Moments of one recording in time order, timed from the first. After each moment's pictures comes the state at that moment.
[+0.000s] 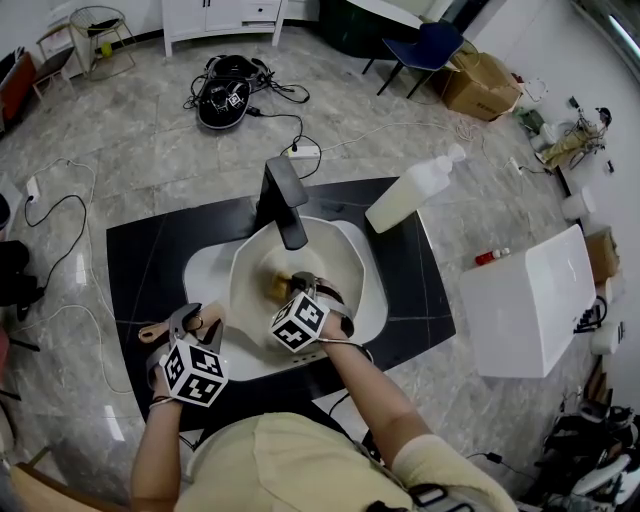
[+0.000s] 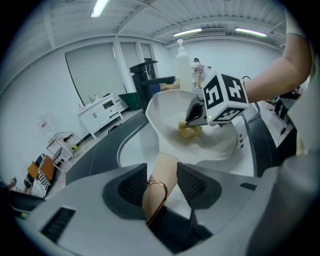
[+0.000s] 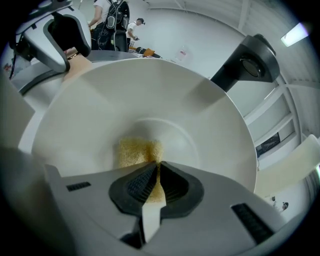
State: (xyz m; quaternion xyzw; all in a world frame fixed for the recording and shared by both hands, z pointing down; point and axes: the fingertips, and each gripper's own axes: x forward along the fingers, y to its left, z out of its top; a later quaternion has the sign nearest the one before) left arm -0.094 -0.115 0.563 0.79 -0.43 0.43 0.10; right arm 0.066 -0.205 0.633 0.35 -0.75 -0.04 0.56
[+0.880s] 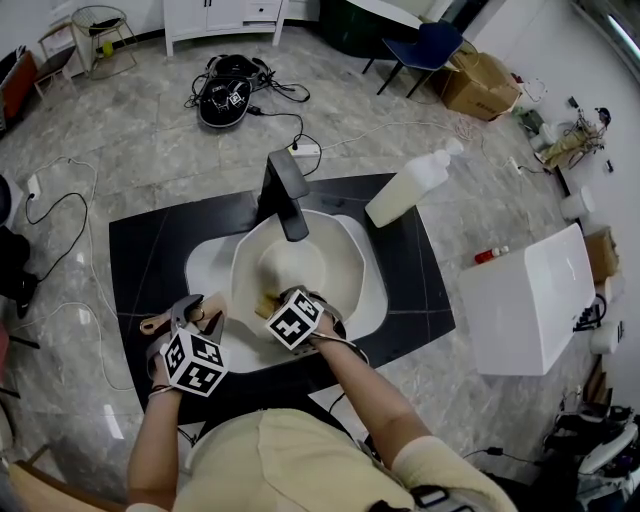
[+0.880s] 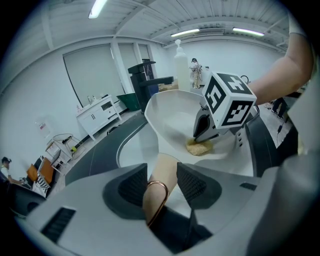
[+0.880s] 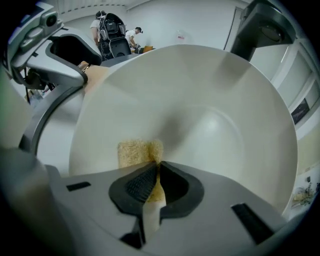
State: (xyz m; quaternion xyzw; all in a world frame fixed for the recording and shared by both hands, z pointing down) left arm -0.094 -0.115 0.562 0.79 -0.42 0.43 0.09; right arm 0.038 -0.146 0.660 0.27 -0.78 0.13 0.56
